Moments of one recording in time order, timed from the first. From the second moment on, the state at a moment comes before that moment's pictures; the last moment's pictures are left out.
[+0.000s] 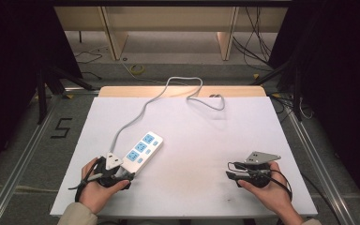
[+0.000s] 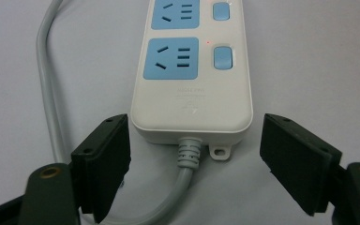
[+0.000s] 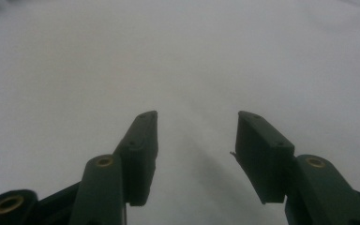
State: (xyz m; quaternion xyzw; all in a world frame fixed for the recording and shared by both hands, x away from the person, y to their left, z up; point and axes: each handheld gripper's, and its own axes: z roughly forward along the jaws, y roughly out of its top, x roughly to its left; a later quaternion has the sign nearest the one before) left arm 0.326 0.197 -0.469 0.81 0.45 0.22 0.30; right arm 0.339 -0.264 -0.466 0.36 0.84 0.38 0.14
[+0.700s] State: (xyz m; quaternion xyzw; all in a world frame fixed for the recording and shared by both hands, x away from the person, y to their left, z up) left arm 0.329 0.209 -0.461 0.82 0.46 0.21 0.27; right arm 0.337 -0.270 -0.466 0.37 0.83 0.39 0.14
